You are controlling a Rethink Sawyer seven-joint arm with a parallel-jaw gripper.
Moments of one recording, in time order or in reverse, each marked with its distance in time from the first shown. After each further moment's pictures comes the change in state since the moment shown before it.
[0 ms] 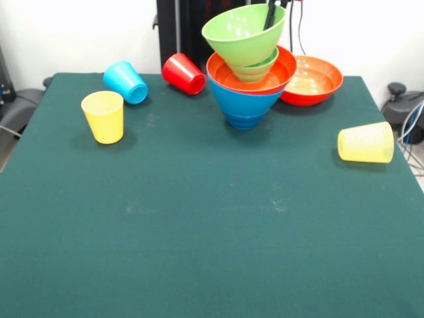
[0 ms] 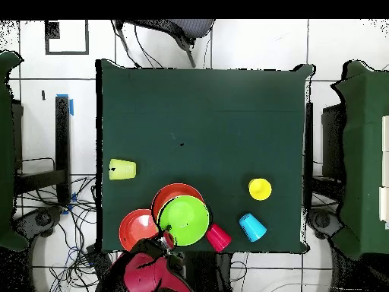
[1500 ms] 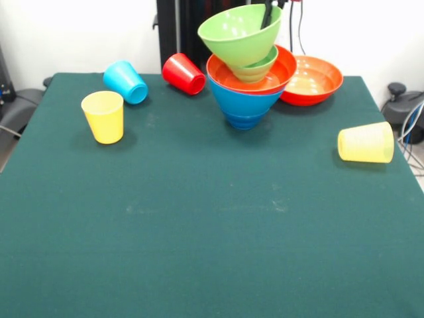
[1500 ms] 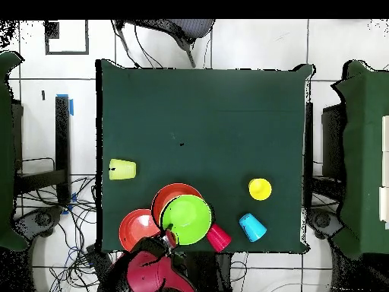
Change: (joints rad) arm -0.021 -0.007 0.003 0.000 0.012 0.000 0.000
